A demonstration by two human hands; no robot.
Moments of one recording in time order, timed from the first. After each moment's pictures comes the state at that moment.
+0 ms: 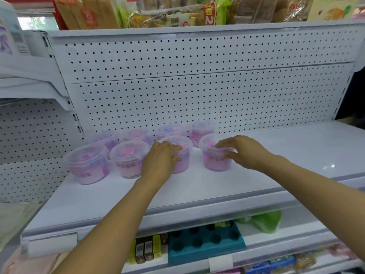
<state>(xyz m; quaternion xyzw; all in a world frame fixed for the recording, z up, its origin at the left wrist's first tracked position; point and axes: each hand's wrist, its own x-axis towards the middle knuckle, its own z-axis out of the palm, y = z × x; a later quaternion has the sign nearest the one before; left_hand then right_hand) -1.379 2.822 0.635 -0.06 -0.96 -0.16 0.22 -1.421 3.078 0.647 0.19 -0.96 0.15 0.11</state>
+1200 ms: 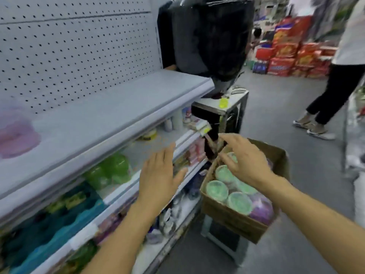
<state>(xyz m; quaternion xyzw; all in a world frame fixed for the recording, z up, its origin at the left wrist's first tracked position) -1.211 3.193 0.518 -0.40 -0.89 -0.15 0.13 -1.096 3.406 0.519 -0.13 -0.95 0.11 0.25</state>
